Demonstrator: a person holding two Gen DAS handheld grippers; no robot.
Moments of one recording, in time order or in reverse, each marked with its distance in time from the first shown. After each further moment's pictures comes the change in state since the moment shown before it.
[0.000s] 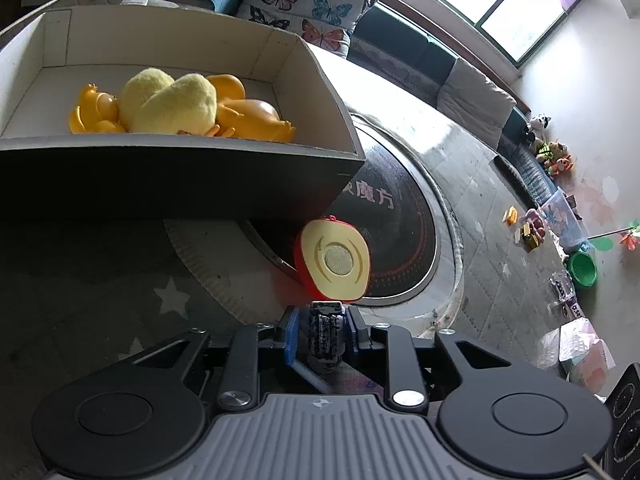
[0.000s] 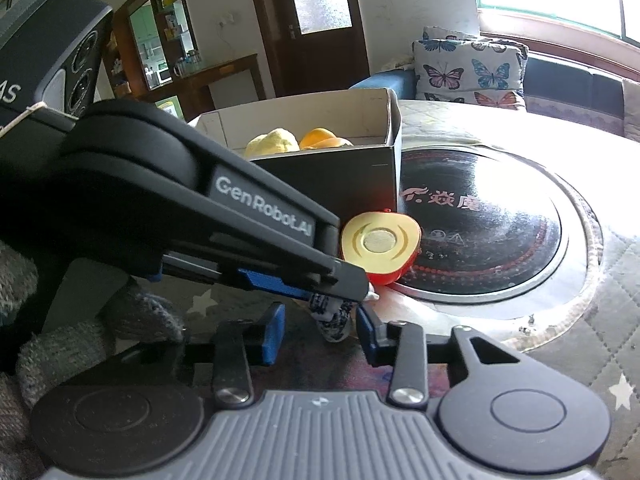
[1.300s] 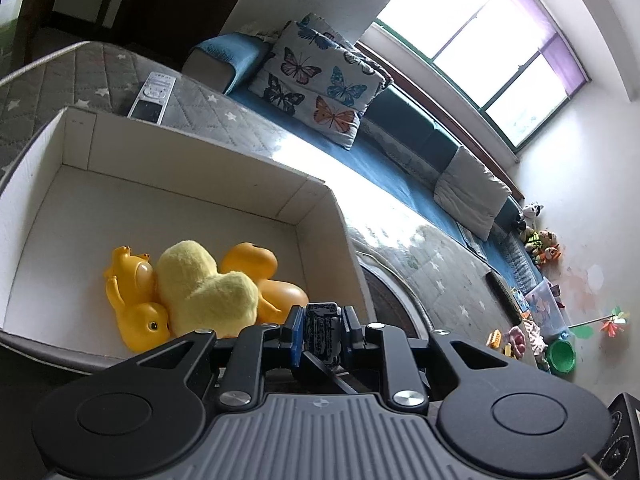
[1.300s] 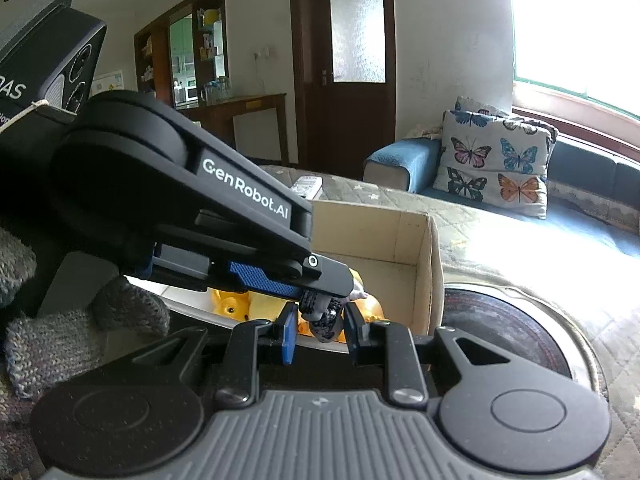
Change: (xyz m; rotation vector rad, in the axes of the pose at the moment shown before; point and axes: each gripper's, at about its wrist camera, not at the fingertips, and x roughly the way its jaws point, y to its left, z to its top) left arm -0.028 0.034 0.095 -0.128 -0.202 -0.053; right arm 0.049 0.020 0.105 -0.170 -0.135 -0.001
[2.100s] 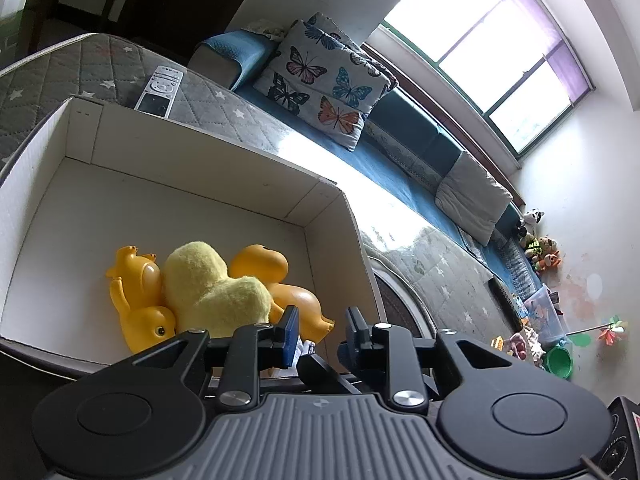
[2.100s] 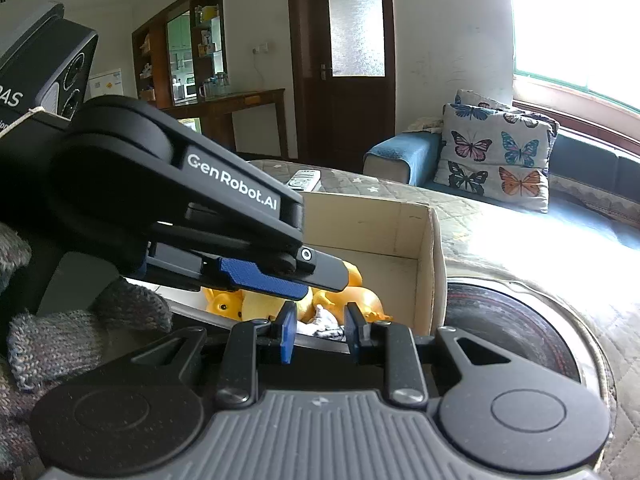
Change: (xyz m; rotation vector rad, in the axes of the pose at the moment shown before) left arm 0.003 0.008 -0.001 -0.021 -0.005 -0.003; right arm 0.005 -0.003 -0.007 0.008 0.008 0.001
